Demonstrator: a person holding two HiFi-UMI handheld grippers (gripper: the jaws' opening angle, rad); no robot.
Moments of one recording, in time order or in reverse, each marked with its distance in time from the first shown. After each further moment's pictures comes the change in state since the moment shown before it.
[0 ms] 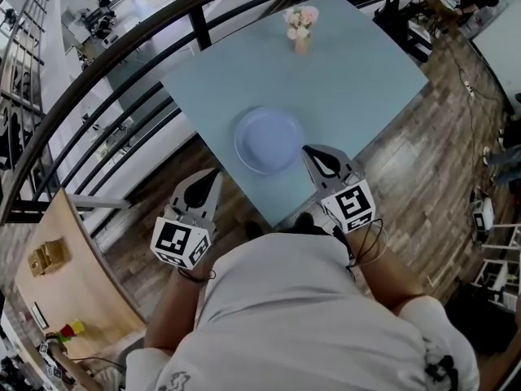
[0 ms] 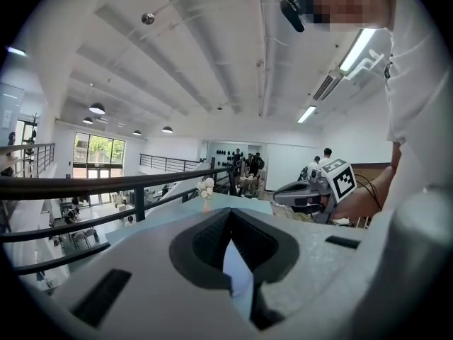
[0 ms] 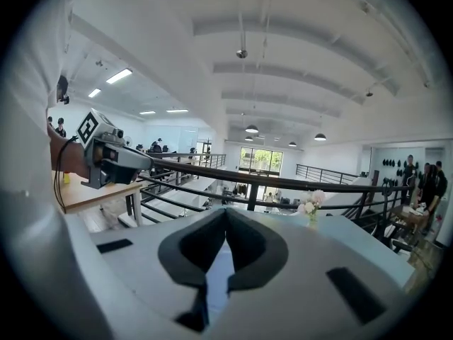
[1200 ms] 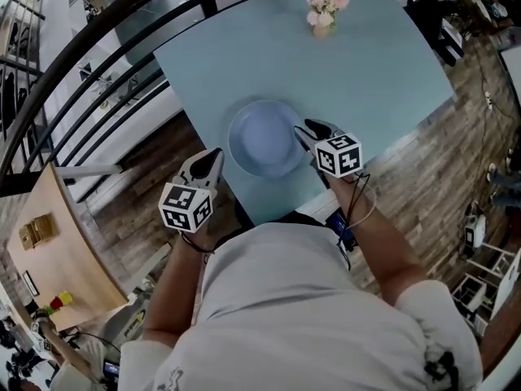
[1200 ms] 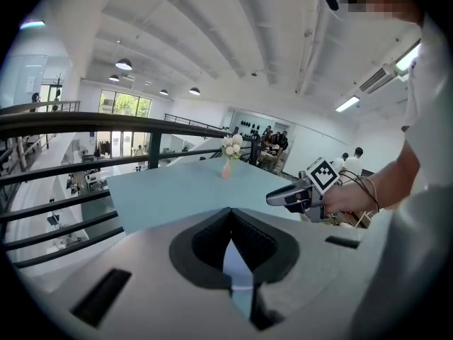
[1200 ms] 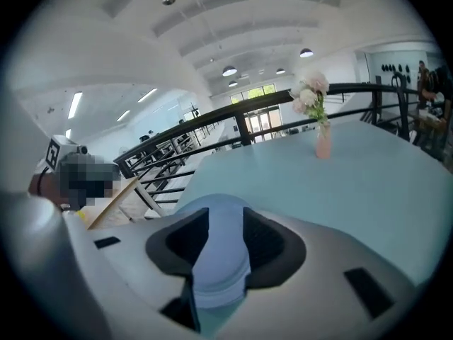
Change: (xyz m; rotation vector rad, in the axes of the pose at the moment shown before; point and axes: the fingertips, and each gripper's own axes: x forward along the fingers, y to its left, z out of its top) left arm 0.112 0.068 -0.117 -0.248 0.261 0.131; right arm 0.143 -0.092 -0.181 0.414 0.414 0.162
